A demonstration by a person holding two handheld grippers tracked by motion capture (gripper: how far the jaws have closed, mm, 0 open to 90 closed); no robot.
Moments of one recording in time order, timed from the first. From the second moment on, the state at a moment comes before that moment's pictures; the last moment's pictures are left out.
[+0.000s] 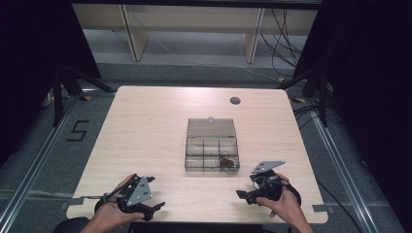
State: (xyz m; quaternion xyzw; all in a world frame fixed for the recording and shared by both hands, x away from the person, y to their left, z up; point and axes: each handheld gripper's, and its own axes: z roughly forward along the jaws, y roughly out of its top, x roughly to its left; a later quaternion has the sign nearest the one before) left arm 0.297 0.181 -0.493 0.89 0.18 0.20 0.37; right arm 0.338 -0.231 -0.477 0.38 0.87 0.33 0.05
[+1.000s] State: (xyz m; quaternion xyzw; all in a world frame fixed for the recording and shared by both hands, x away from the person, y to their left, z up) left arm 0.296 0.181 -0.493 0.89 0.18 0.20 0.36; right arm 0.320 -0.236 -0.490 0.39 0.86 0.33 0.06
